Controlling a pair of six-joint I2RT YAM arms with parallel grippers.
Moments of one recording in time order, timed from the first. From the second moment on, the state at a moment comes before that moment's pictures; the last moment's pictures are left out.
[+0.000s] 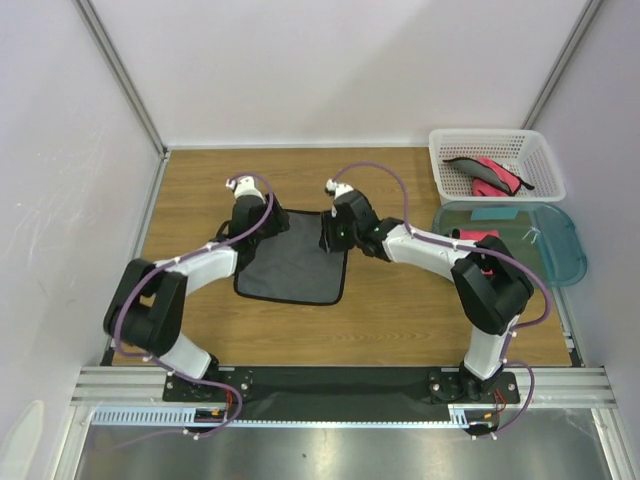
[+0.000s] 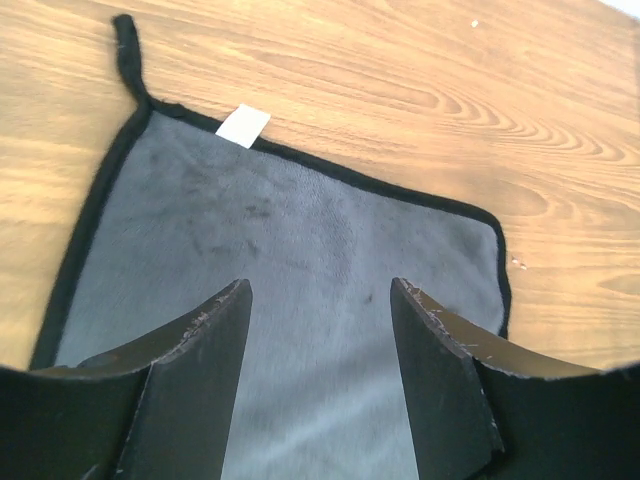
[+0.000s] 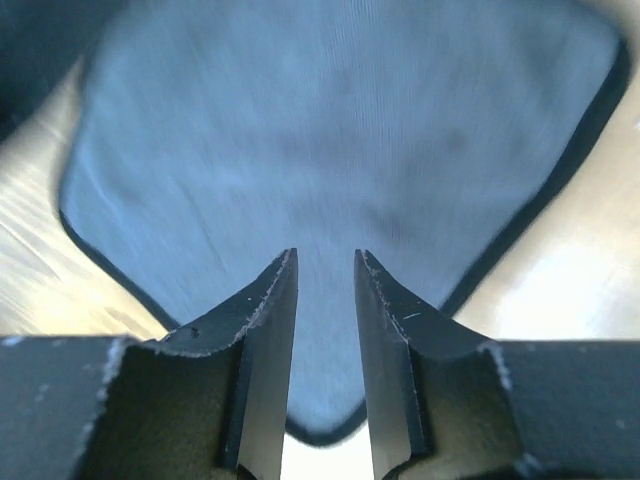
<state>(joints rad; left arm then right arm) -0.38 1.51 0.76 0.28 -0.18 -0.56 0.73 1.80 1.24 -0.10 -0.03 0.42</state>
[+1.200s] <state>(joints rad) -0.21 1.89 0.93 0.36 -0.08 -0.79 0.82 1.86 1.10 -0.16 0.00 0.53</state>
